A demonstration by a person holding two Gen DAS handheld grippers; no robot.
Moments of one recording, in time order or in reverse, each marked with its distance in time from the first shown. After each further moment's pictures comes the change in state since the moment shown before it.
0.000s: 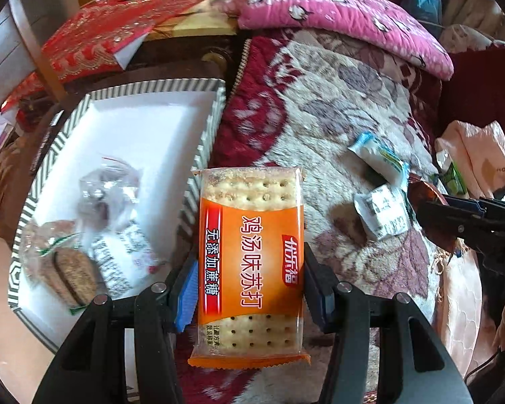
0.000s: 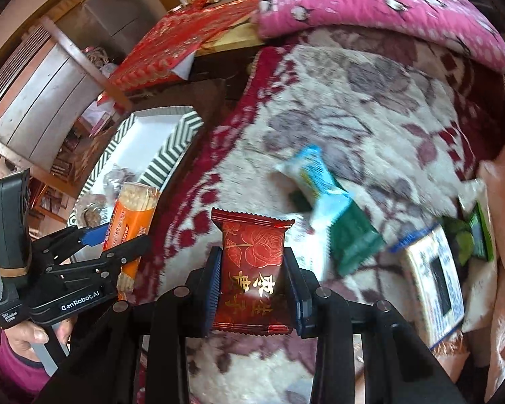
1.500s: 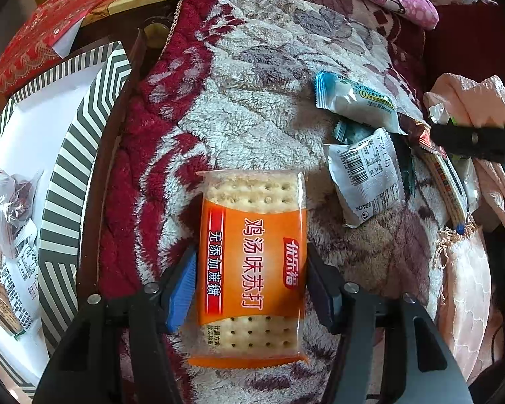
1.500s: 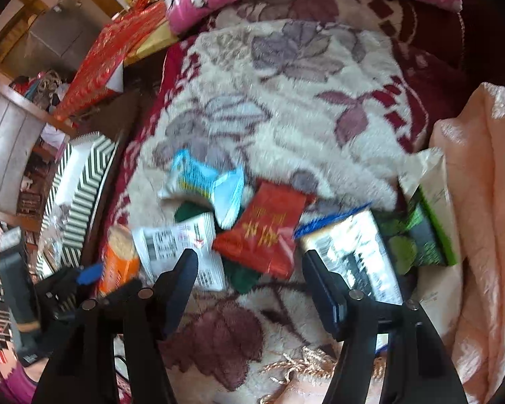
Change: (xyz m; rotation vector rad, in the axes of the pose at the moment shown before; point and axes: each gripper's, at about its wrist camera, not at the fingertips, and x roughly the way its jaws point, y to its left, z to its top) left arm 0.077 -0.064 0.004 0.107 0.140 -0.080; right arm 0.005 -0.114 0.016 0.219 0.061 -0.101
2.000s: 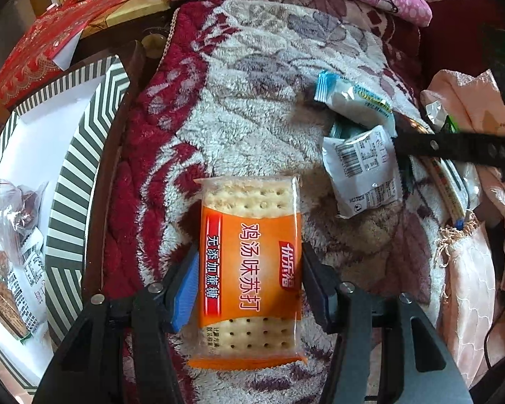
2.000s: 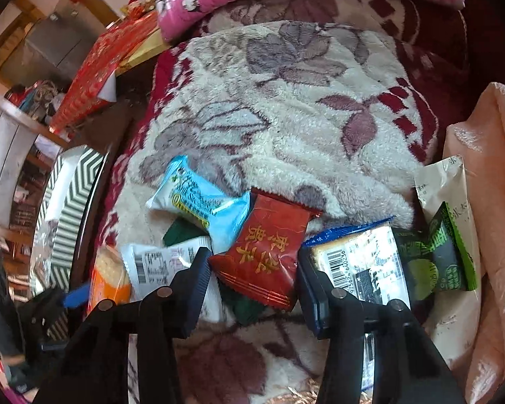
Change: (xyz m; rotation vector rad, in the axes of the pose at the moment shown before) left arm -0.004 -0.007 0.001 0.031 -0.021 0.026; right arm 0.028 0.004 -0.003 -0.014 -0.020 0.008
